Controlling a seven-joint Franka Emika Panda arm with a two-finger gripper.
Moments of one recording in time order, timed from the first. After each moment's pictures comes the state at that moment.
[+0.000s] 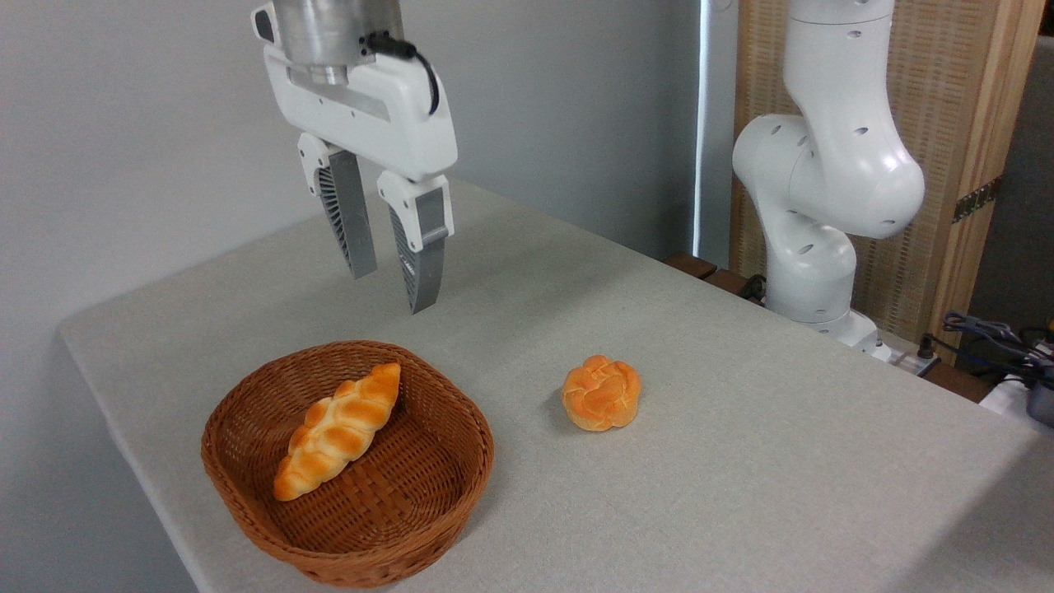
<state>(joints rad) -0.15 0.00 0.06 -1.59 -0.03 1.66 0.62</state>
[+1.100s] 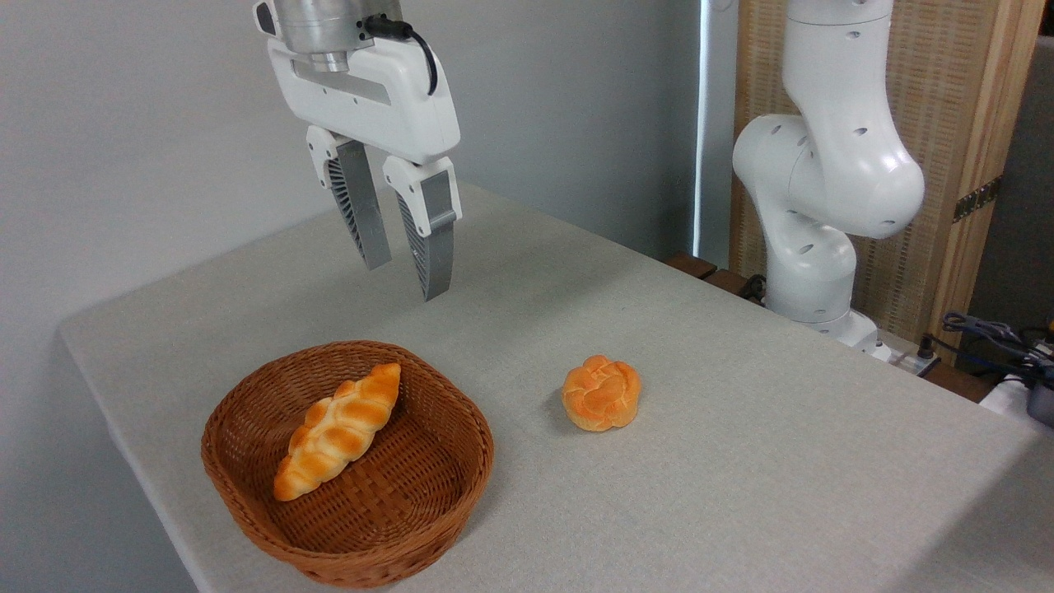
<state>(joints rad) -0.15 0.01 0.05 -1.56 -0.01 1.58 0.61</state>
